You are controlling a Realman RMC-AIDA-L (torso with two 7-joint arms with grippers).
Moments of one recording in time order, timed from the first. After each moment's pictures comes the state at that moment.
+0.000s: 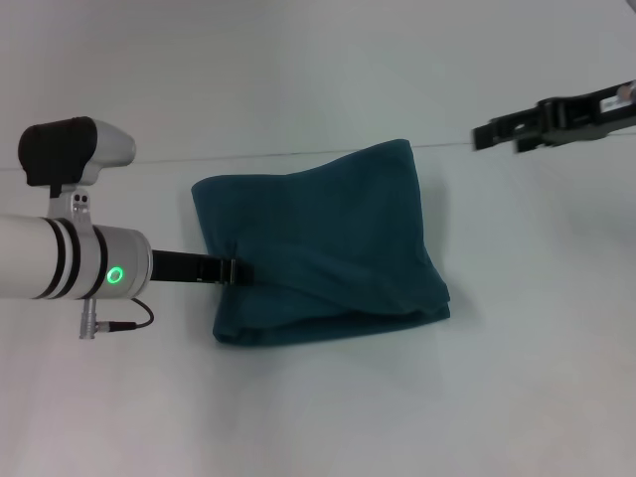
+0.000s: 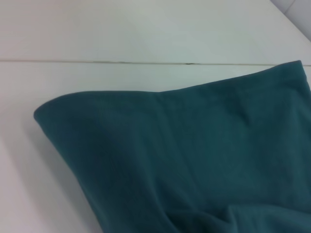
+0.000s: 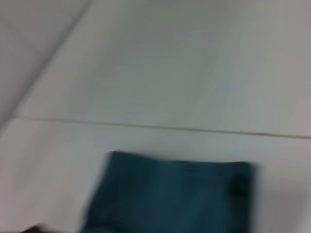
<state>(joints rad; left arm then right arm) -0.74 -2.14 1.04 0.72 2.28 0.98 -2.38 0.82 1.89 -0.65 -0.90 -2.38 -1.52 2.47</state>
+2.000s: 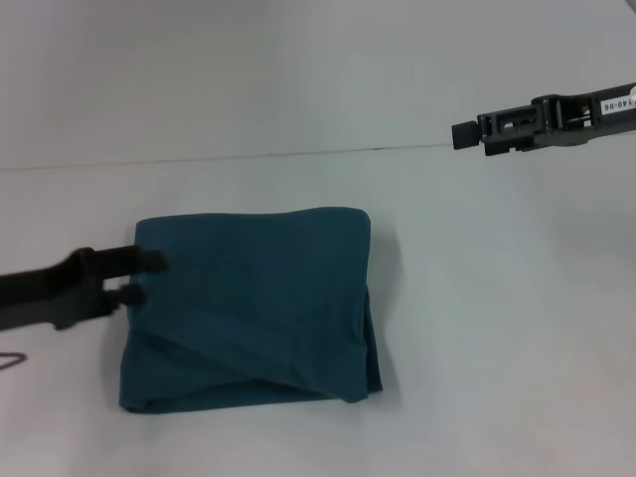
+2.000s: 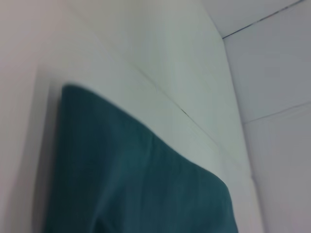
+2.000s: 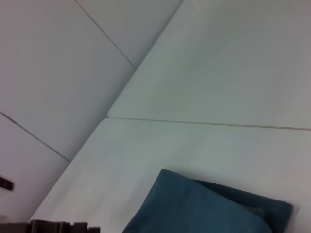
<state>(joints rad) -0.52 -2.09 0.59 0.85 2.15 1.47 -2.57 0.78 1.88 -0.65 -0.89 -2.18 -1.63 2.42</state>
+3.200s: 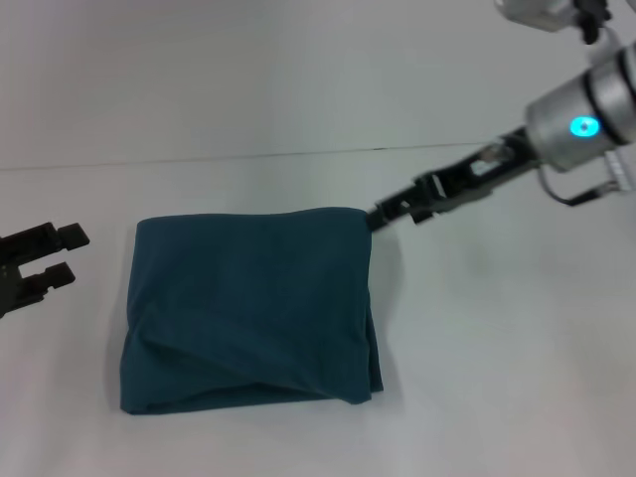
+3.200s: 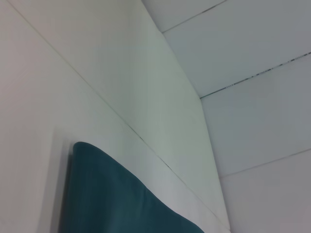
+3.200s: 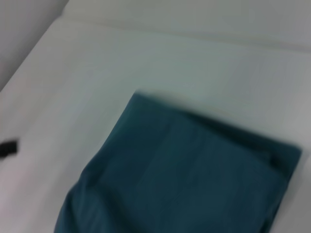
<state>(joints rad) -0.45 -2.07 0.40 0.87 2.07 1.56 -2.49 0.95 1.97 -0.88 -0.78 -2.42 -1.47 2.55</state>
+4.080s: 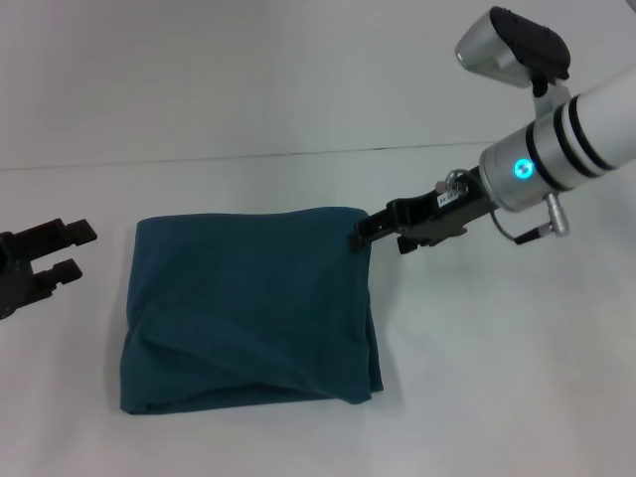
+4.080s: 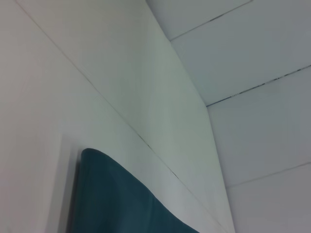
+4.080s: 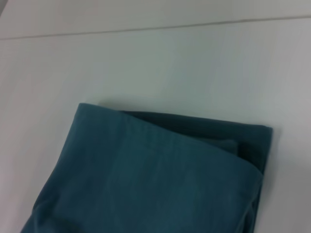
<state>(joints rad) -0.46 -2.08 0.41 0.83 2.07 1.49 -2.48 1.00 2.00 -0.90 -0.53 -2.46 -1.20 2.67</state>
